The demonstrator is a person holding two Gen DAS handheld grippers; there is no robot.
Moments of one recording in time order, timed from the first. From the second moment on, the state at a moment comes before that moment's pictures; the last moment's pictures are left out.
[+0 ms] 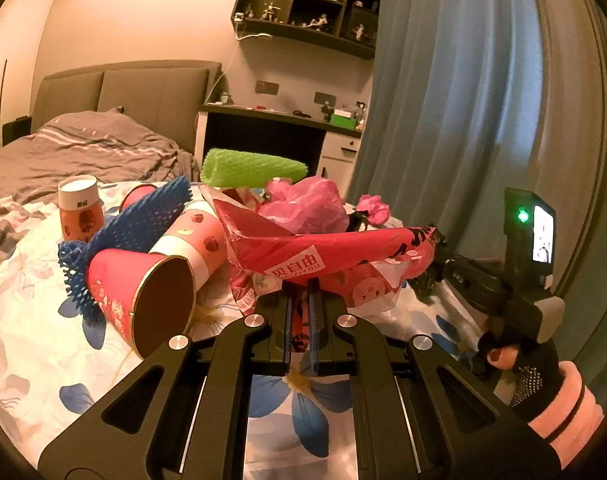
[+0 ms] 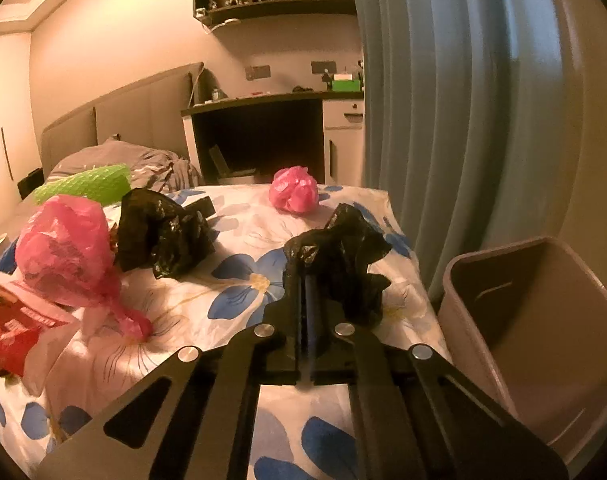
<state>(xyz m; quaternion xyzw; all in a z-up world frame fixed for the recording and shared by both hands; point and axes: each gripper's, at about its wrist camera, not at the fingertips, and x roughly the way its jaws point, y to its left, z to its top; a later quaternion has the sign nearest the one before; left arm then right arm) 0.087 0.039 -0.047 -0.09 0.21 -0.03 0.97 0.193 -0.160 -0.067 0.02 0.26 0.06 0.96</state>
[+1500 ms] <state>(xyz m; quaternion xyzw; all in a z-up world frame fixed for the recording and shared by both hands) 0.164 -0.181 -0.006 -0.01 0.17 -0.24 0.96 0.082 -0.330 -0.002 0.04 0.12 -0.06 0.99</state>
